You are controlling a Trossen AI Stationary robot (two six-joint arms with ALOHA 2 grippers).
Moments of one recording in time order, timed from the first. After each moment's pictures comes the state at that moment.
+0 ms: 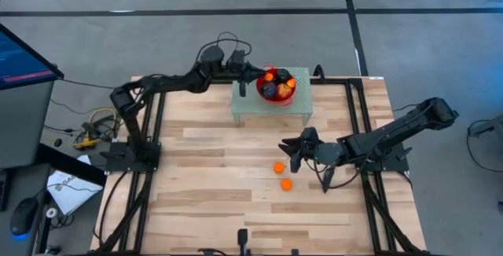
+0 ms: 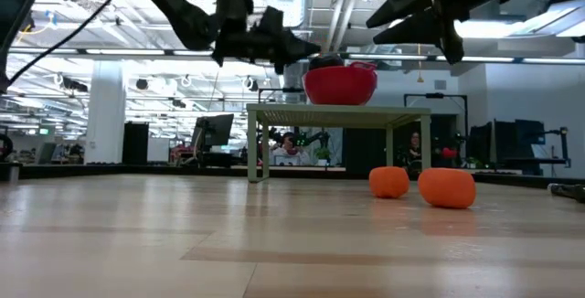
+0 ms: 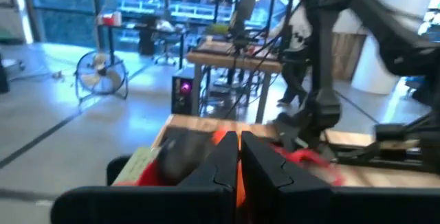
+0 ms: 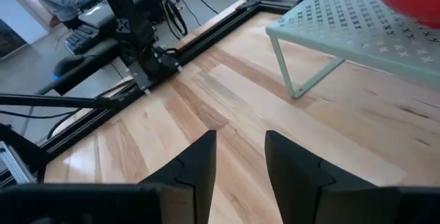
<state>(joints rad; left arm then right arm) 0.63 1.81 1.18 0.64 0.59 -0.06 0.35 1.22 0.66 0.12 0.69 0.74</state>
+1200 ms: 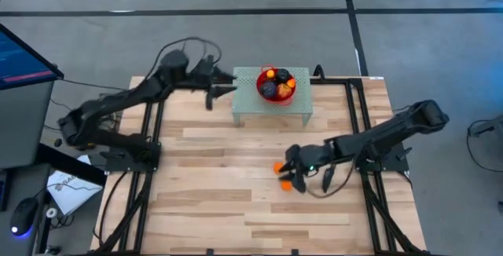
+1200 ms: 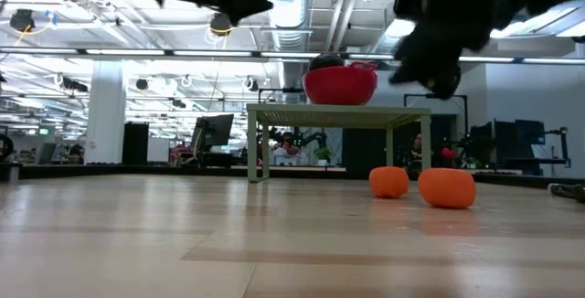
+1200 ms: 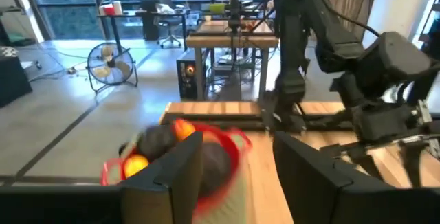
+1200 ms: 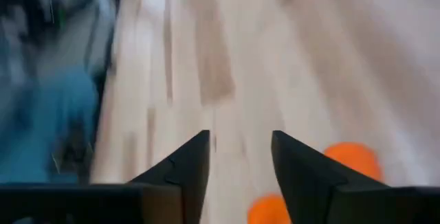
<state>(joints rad) 0.60 1.27 1.01 0.14 0.53 0.12 0.28 1.34 0.66 0.05 0.03 0.61</state>
